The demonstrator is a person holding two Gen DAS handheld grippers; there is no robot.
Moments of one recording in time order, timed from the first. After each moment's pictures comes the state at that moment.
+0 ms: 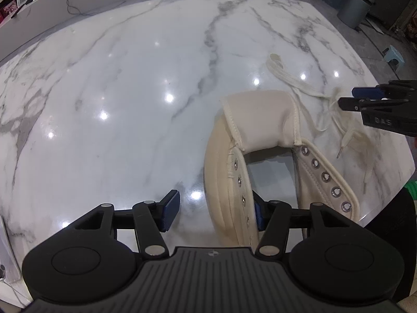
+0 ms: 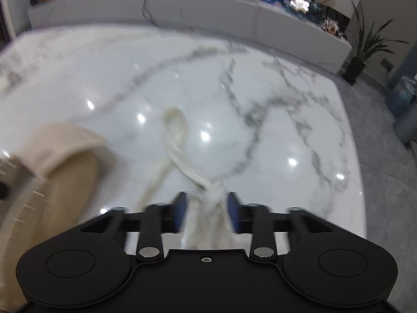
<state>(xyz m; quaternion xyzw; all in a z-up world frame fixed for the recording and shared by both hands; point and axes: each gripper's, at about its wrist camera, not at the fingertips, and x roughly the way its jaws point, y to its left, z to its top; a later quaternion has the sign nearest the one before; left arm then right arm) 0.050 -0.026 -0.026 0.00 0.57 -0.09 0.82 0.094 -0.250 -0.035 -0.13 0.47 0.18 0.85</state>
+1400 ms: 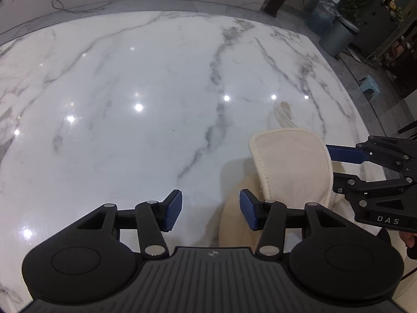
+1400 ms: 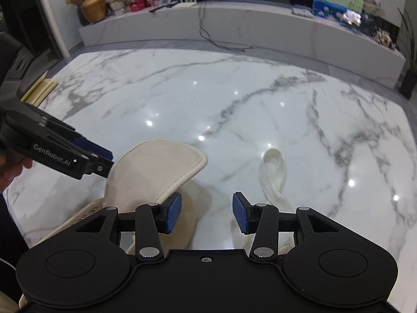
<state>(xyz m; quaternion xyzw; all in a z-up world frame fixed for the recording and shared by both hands) 0.114 0.022 -0.043 -0.08 0.55 -0.16 0.81 0.099 -0.194 -0.031 -0.08 0.46 0.30 0.83</state>
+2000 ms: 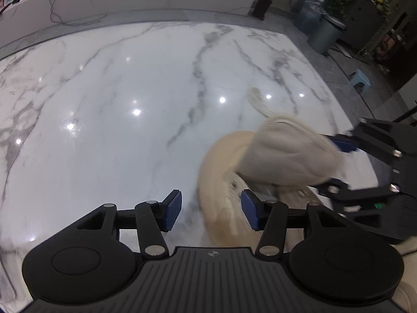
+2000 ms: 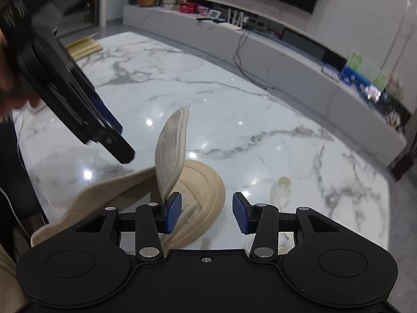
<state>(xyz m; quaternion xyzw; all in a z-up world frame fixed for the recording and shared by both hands) 0.036 0.014 0.008 -0.06 0.53 -0.17 0.83 0.008 -0.171 0.003 -0.25 0.36 0.35 0.83</state>
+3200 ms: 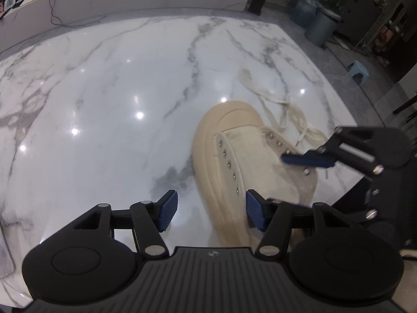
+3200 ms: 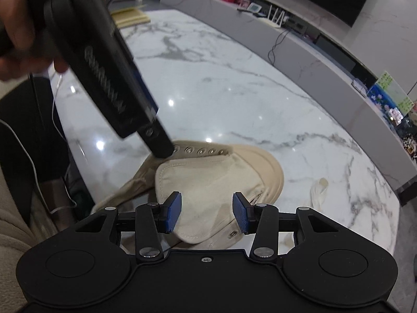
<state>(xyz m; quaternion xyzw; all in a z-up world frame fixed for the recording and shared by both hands) 0.007 0.005 0.002 -0.05 0.53 -0.16 0.83 -0.047 -0.135 -0.016 -0.31 0.37 0.39 0.79</state>
